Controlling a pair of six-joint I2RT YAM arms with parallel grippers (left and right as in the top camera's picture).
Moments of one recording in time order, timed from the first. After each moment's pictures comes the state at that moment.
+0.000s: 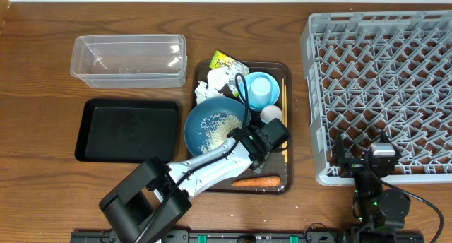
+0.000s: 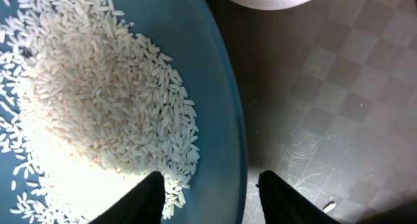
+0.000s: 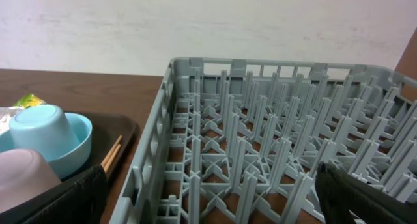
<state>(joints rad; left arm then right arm) -0.93 1.79 1.07 -0.67 -0.20 -0.46 -0.10 0.01 0.01 -0.06 -0.11 -0.03</state>
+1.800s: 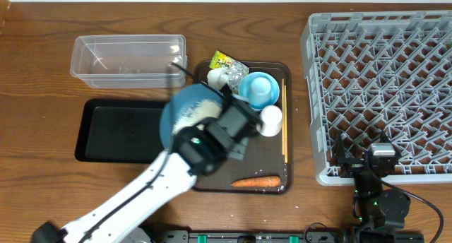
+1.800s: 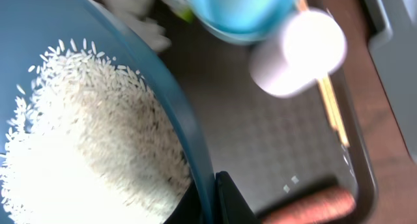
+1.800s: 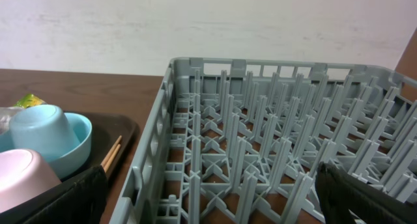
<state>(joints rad) -0.77 1.33 1.10 -0.83 -0.20 -0.46 -0.10 0.01 0.01 -0.06 -0.11 -0.03</state>
